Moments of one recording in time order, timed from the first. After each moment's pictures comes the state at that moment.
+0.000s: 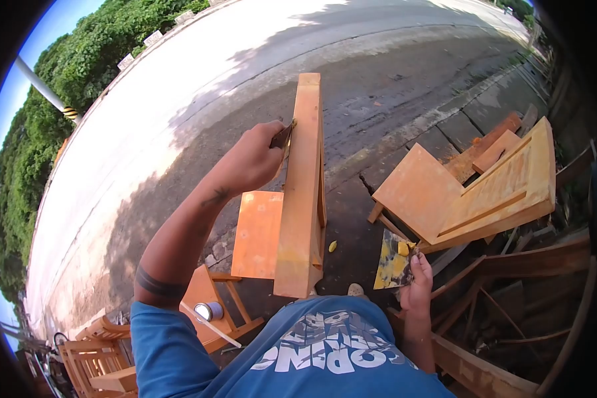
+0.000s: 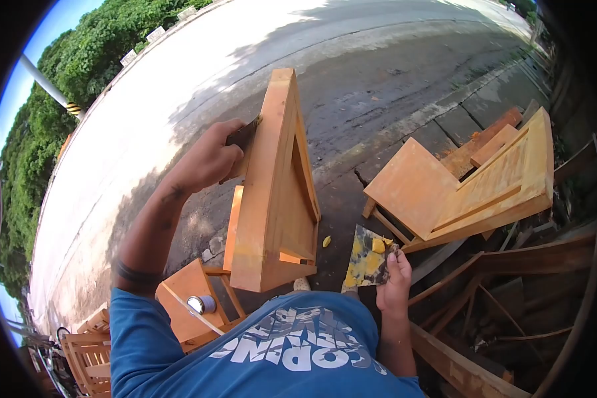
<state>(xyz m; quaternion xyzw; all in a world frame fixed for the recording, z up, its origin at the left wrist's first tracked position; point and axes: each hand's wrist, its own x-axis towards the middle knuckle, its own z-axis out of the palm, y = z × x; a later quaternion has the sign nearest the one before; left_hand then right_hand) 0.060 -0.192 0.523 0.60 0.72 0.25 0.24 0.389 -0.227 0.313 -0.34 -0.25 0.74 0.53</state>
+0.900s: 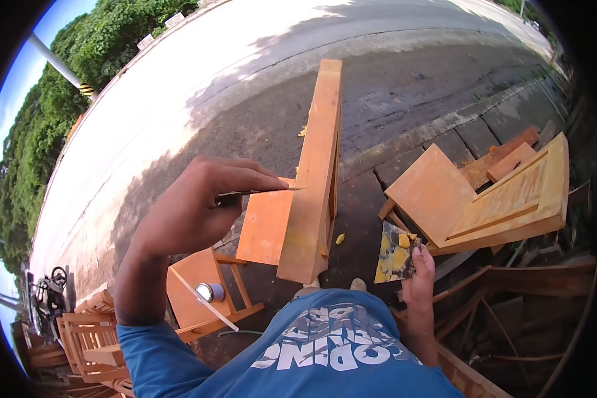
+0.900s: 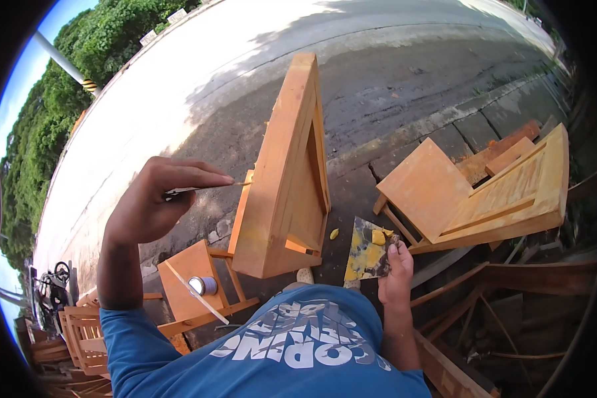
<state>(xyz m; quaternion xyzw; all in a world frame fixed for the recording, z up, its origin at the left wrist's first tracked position) 0.083 -0.296 0.569 0.73 0.61 0.23 0.20 0.393 -0.215 0.302 -0.31 -0.27 0.77 0.48</state>
